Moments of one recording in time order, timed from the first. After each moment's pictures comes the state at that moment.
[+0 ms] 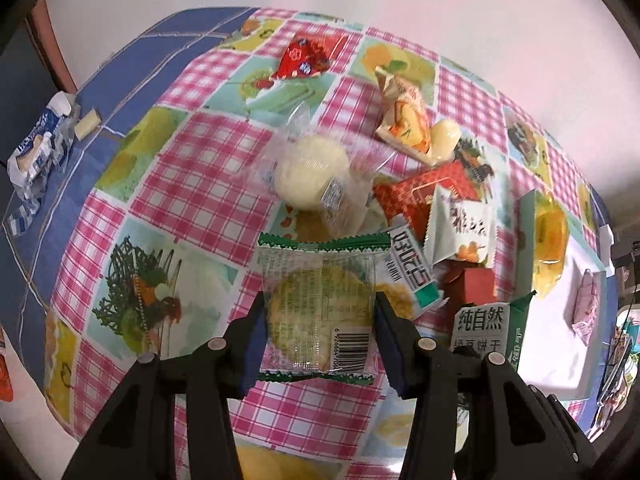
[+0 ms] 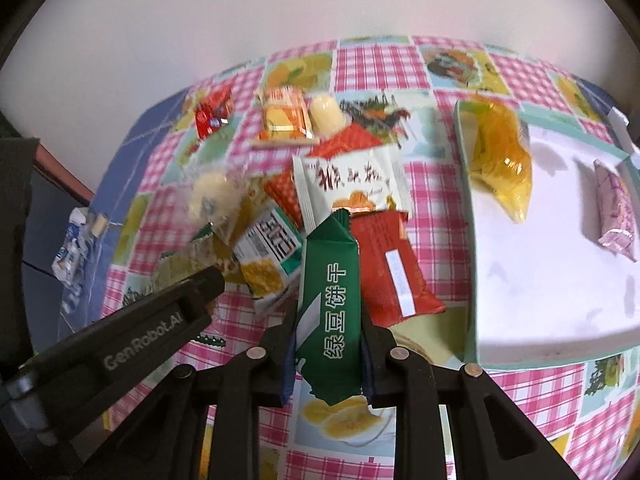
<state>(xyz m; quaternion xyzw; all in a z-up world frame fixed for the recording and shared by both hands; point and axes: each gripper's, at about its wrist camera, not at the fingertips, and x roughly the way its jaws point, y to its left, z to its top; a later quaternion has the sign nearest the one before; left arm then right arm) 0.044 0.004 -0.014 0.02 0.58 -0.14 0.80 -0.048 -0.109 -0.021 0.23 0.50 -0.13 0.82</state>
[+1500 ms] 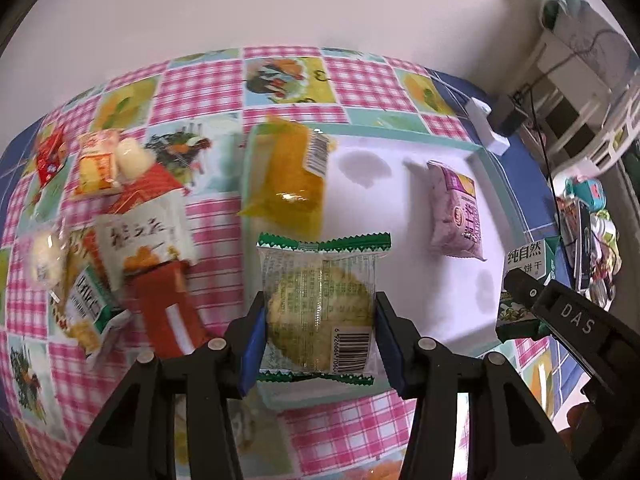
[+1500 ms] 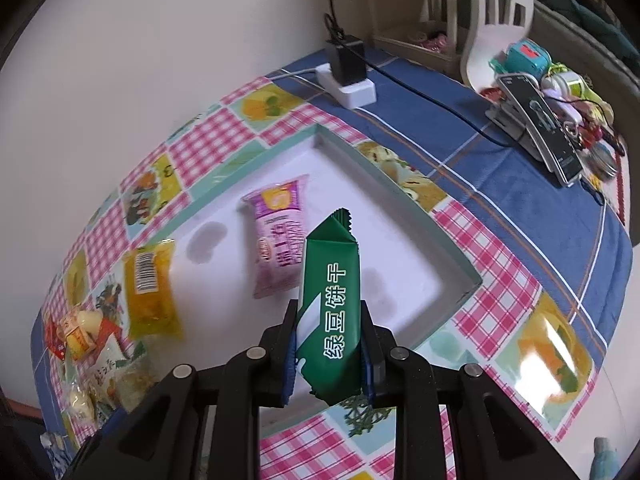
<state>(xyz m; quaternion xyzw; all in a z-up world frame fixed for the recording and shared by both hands) -0.061 -0.189 -0.016 0.16 0.52 -0.37 0.75 -0.200 -0.309 -0.009 0.38 0.39 -0.46 0.71</state>
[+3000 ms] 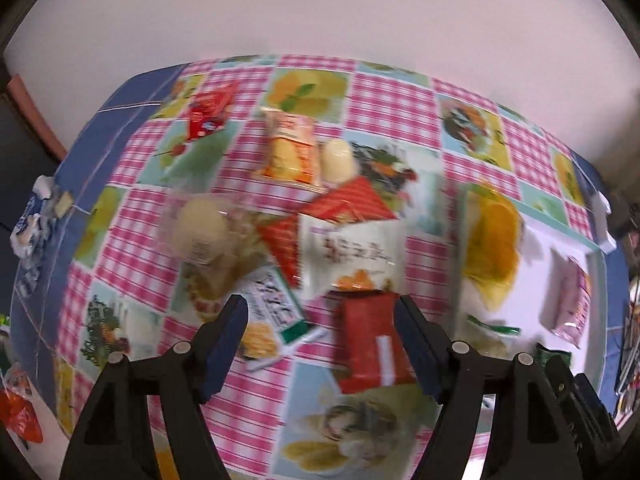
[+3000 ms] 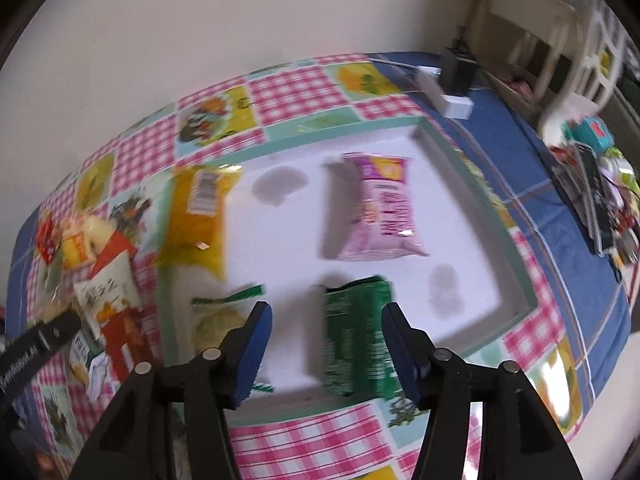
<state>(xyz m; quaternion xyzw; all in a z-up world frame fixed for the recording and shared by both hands) 0.024 -0.092 0.000 0.11 0.54 -0.16 0.82 -0.134 -0.260 -0.014 0.26 0.47 -0.37 0.76</state>
